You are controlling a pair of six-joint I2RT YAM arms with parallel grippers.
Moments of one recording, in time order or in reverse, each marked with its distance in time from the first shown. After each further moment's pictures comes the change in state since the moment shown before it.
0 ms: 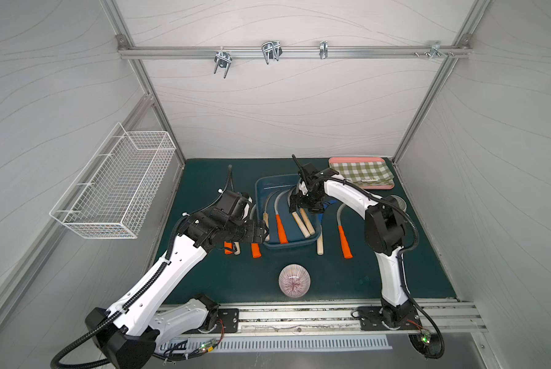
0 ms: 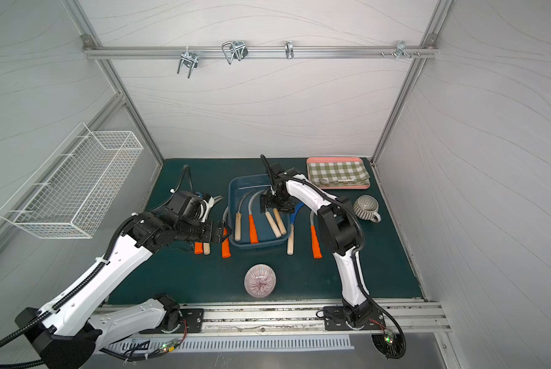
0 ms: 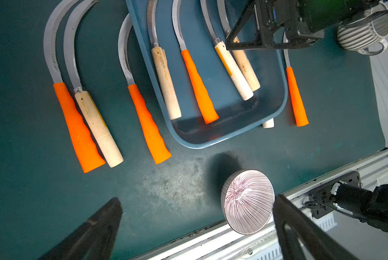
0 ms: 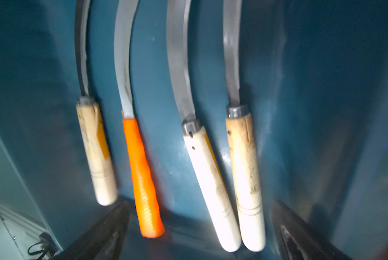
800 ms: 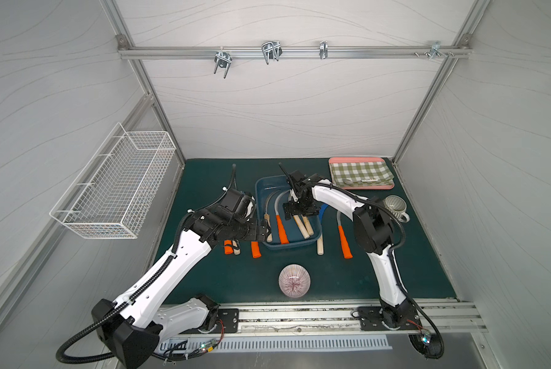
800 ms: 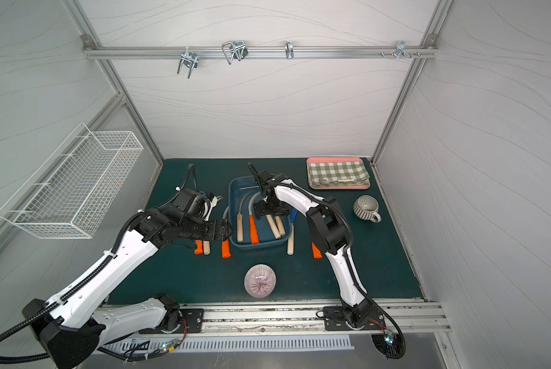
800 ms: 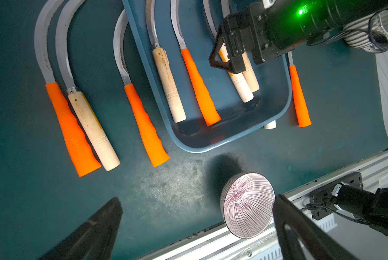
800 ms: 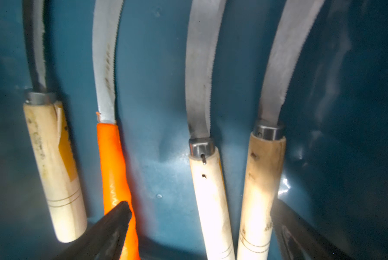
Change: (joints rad) left arm 0.000 0.049 0.008 0.010 0.011 0.000; right arm 0.085 0.090 0.028 0.008 0.131 -0.074
